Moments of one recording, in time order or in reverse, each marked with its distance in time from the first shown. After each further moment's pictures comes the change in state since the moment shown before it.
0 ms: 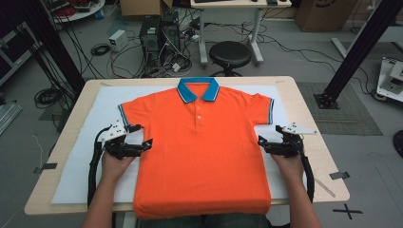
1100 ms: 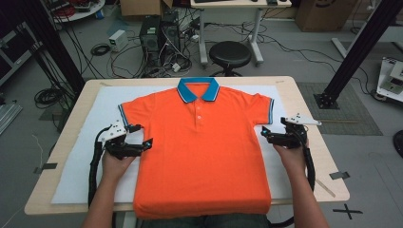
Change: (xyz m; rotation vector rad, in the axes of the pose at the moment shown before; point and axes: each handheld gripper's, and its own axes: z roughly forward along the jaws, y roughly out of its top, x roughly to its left) left arm 0.000 0.000 0.001 0.002 0.002 -0.014; right arm -0.008 0.033 -0.004 0.009 -0.084 0.018
